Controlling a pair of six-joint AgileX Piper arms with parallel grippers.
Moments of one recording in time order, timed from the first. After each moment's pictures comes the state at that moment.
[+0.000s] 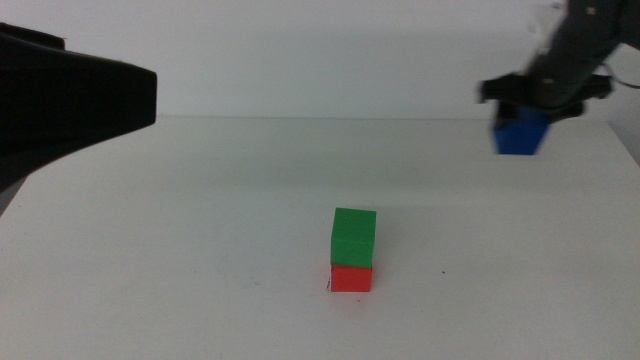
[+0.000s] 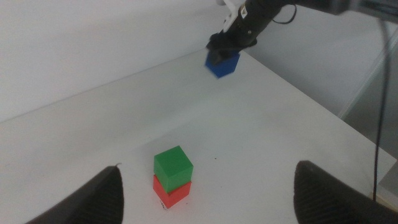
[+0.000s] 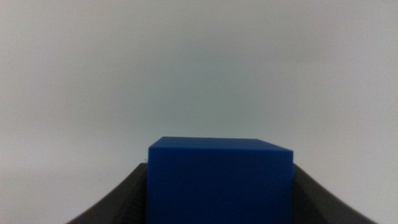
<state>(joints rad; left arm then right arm) -0.59 0.78 -1.25 -0.24 0.98 0.05 0.20 1.94 -1.73 -0.16 1.01 0.27</state>
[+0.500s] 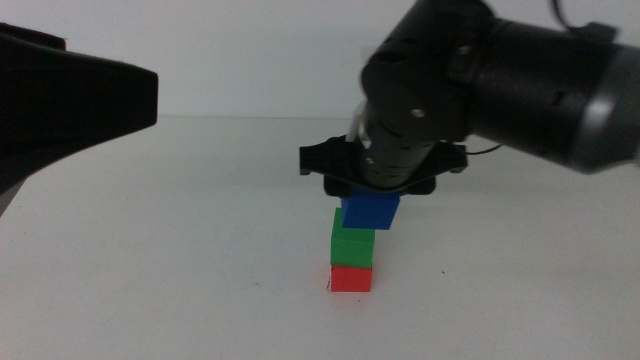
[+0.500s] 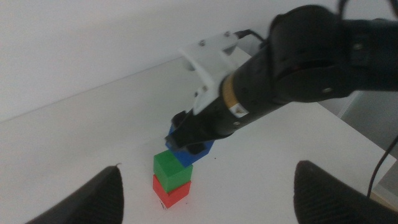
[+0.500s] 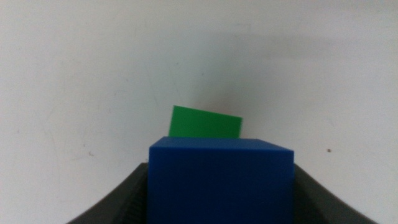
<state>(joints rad) -0.59 0.78 -1.25 -0.24 0.98 0.05 0.85 1.78 -1.61 -0.36 1.11 0.91</state>
